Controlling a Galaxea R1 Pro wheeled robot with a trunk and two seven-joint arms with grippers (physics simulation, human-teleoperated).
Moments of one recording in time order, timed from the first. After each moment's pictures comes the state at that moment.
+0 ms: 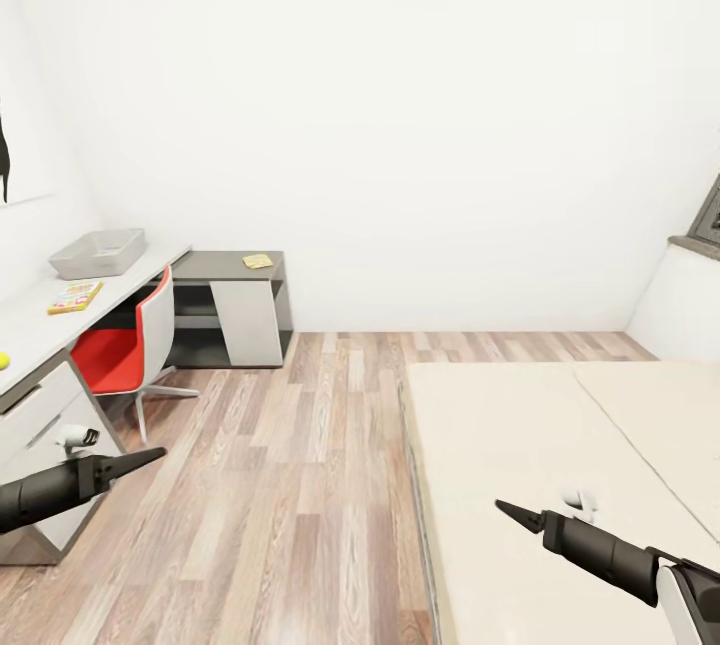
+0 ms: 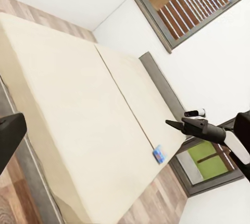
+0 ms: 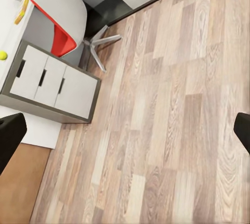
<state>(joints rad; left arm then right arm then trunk) -0.34 0.38 0.51 -1.26 0.07 0.91 -1.57 -0.17 -0.18 -0.39 -1.29 -0.21 0.77 0.96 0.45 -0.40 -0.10</state>
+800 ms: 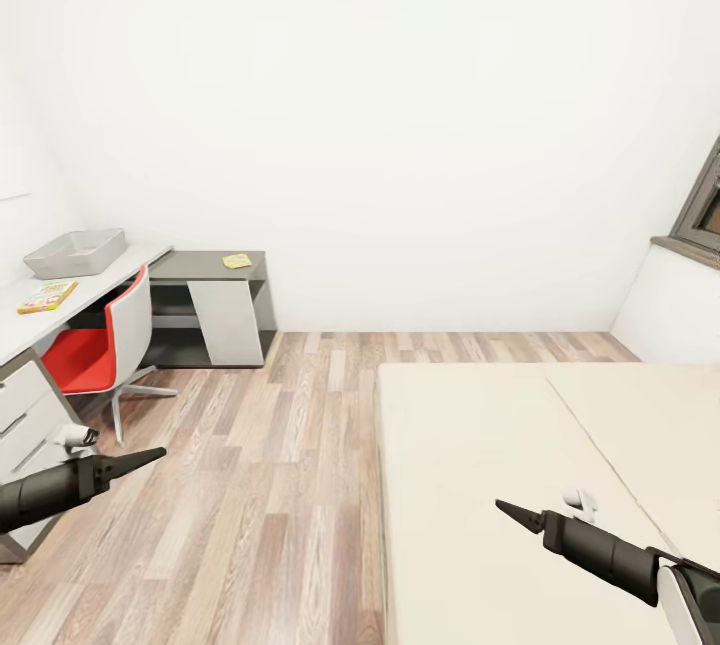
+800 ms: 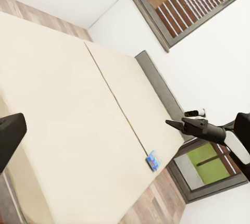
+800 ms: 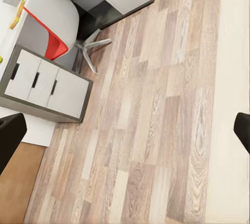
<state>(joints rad) -0.34 0.38 0.51 -1.26 0.07 0.91 -1.57 -0.17 -0.18 -0.39 -1.29 -0.21 0.77 0.96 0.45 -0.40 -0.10</state>
